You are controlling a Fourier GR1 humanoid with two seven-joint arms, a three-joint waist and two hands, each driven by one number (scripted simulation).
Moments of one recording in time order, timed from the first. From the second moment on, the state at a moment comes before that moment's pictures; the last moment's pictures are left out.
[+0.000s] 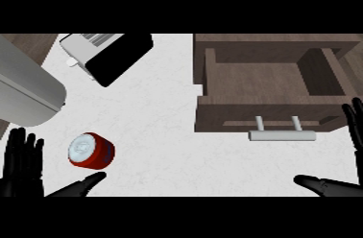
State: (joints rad) left arm 0.34 0.00 -0.04 -2.07 -0.11 0.39 0.20; right arm 0.14 -0.09 -0.16 -2.08 -0.09 0.01 0.15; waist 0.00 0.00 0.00
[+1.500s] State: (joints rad) left arm 0.16 0.01 0.12 -1.25 0.18 0.40 -0.39; right arm 0.19 -0.08 -0.25 -2.20 -0.12 0.09 0.20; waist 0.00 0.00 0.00
